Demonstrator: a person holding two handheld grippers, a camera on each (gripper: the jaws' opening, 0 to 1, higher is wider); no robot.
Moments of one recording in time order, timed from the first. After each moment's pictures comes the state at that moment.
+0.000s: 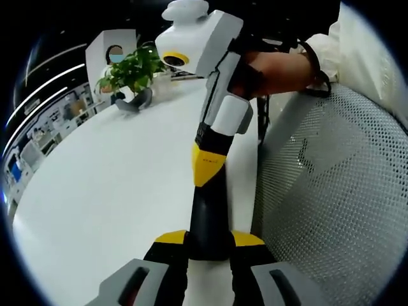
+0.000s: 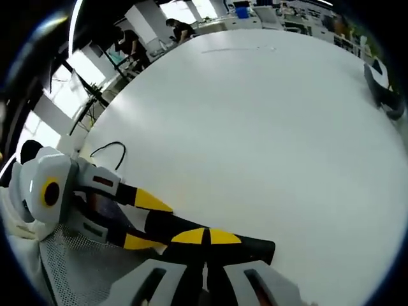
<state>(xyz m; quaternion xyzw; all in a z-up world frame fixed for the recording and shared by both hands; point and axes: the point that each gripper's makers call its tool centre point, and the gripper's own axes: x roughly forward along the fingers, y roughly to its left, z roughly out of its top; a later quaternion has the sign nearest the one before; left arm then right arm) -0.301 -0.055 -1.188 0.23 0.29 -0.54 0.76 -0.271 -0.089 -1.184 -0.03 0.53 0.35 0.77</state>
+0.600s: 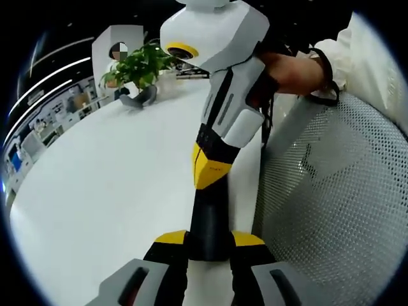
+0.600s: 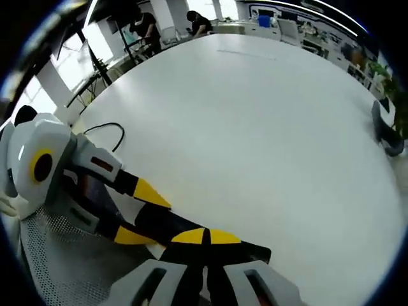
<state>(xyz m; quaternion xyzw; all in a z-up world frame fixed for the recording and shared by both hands) -0.300 -0.055 -1.190 0.21 0.30 -0.53 0.76 -0.269 -0.089 -1.186 -0.10 0.51 0.35 0.78</state>
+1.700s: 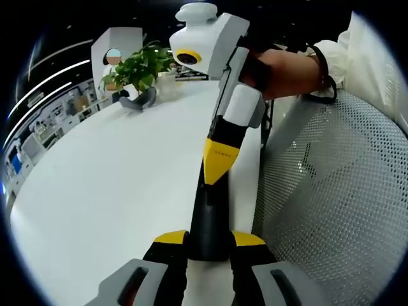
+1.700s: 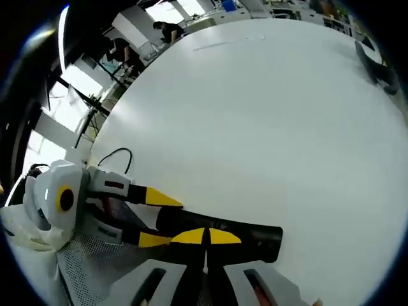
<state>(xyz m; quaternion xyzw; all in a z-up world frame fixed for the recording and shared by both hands) -0.301 -0.056 -1.189 0.21 0.29 -0.54 0.76 -0.284 -0.092 -1.178 0.04 0.57 0.34 0.75</state>
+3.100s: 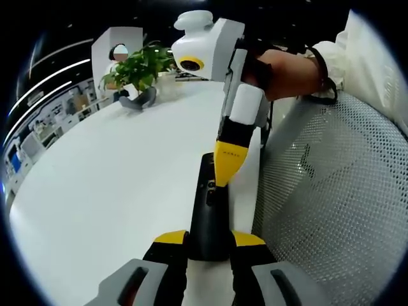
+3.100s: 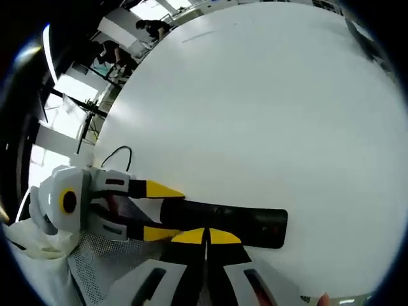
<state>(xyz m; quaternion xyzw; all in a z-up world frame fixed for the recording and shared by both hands) -0.299 -0.056 -1.190 0.20 0.29 -0.54 0.76 -0.295 -0.094 -1.182 0.07 0.62 0.32 0.72</state>
